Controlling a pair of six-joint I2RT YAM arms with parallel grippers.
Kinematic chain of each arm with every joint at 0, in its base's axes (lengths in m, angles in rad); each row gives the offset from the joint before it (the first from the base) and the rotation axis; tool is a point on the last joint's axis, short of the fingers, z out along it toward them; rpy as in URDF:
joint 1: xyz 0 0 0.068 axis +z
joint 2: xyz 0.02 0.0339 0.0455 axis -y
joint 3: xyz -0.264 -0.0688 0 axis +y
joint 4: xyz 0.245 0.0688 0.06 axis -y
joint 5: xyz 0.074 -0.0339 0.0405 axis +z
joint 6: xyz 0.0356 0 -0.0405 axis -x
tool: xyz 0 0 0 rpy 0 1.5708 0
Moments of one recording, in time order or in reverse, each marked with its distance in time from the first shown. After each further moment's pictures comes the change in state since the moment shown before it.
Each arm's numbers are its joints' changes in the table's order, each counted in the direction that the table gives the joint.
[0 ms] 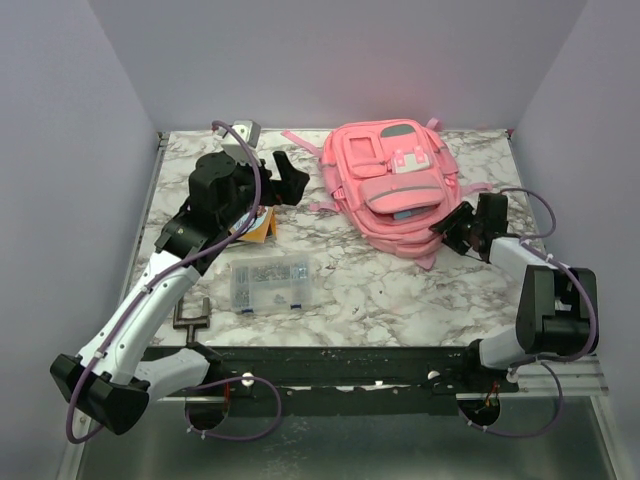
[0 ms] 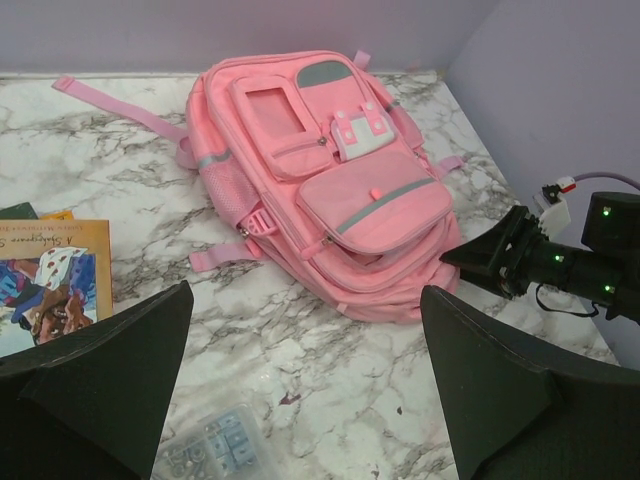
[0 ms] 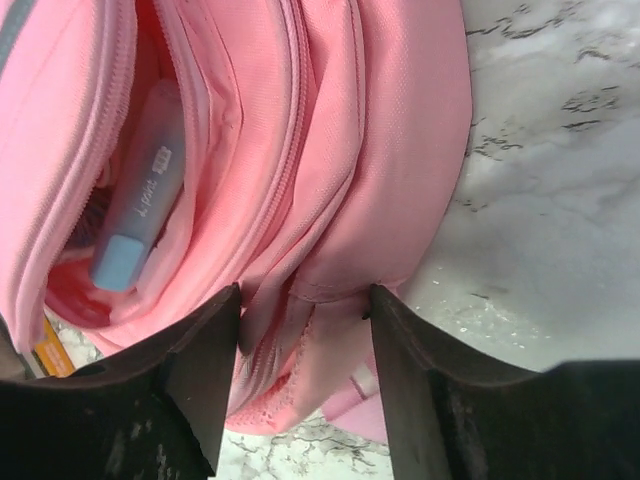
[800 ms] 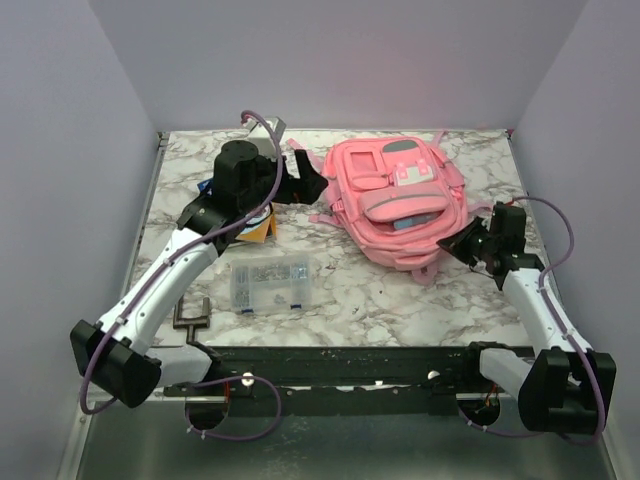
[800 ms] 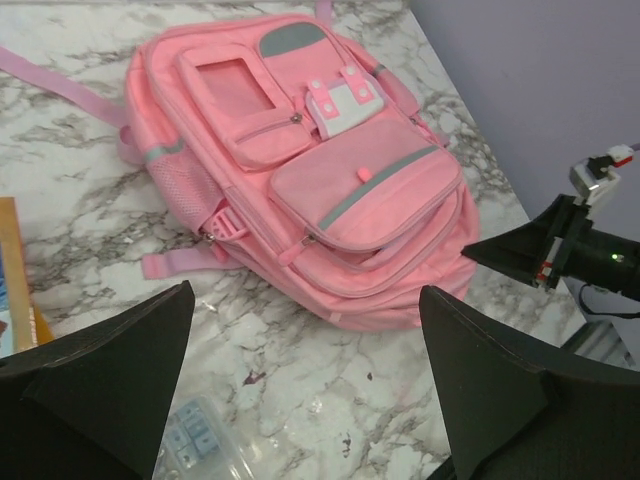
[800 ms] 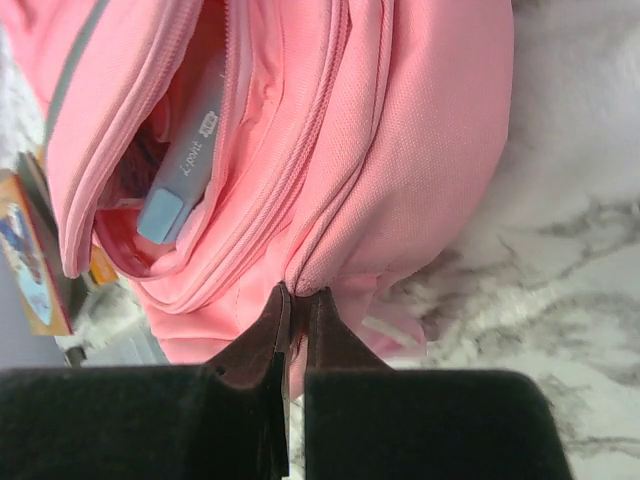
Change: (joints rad) left arm -0.007 -0.115 -0.043 -0.018 -0.099 0.032; right arm 0.002 0.411 0.027 -0.277 0.080 0.000
